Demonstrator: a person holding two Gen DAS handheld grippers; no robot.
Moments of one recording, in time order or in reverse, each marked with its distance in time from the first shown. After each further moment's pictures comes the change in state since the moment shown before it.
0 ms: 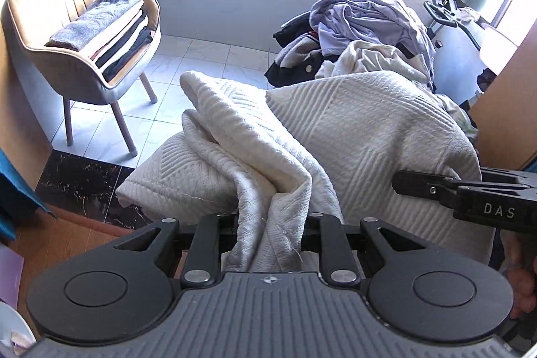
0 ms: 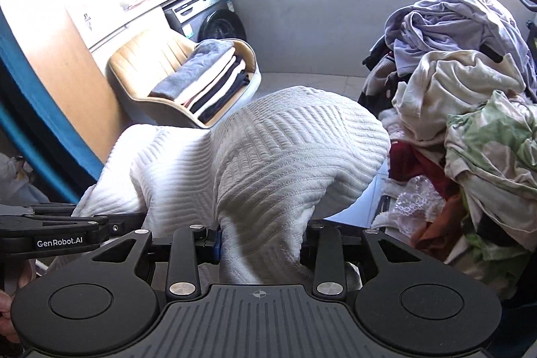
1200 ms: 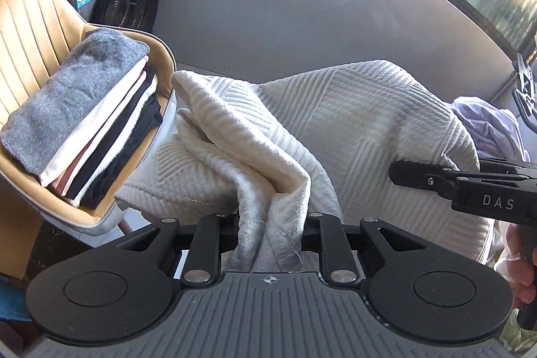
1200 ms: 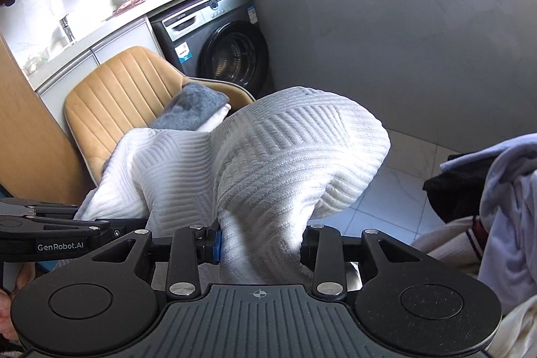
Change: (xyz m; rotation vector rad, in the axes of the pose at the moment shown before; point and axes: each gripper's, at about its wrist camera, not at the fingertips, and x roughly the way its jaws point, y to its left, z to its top) left arm 0.268 0.130 0.386 -0.143 -0.027 0.063; right arm 0.370 -0.058 0.430 -0.178 0.051 0.095
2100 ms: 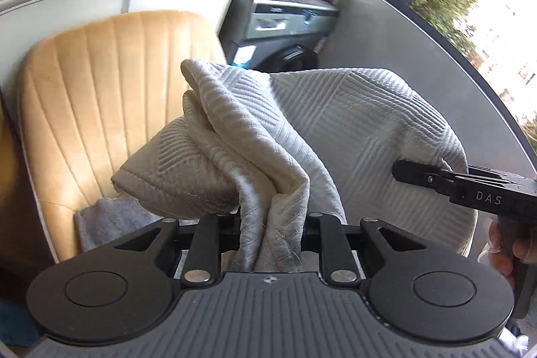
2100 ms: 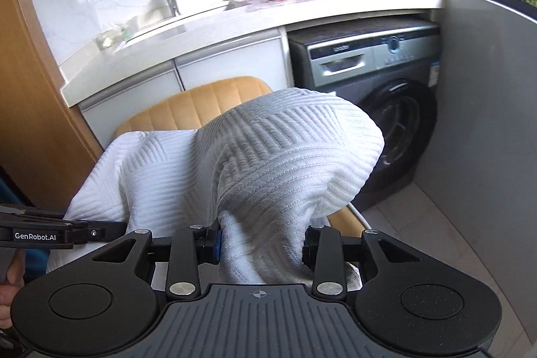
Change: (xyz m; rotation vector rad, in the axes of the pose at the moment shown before) left arm 0.035 0.283 0.220 -0.512 -0.259 0.251; right arm 0.341 0.223 0.354 -0.458 0.079 0.426
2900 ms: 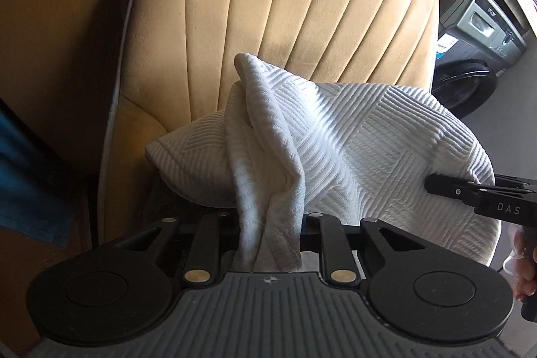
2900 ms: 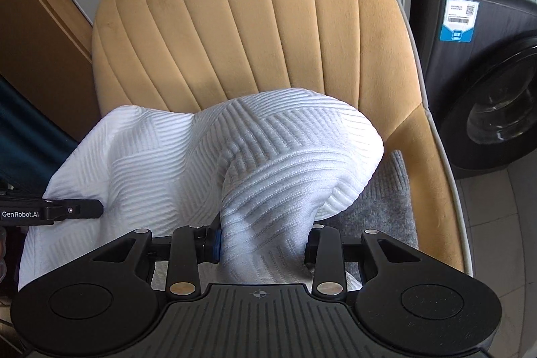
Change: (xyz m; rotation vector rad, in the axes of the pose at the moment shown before) left arm 0.131 0.110 -0.042 -0.427 0.101 0.393; right arm 0.250 -0.021 -0.033 -0.207 0.394 0.231
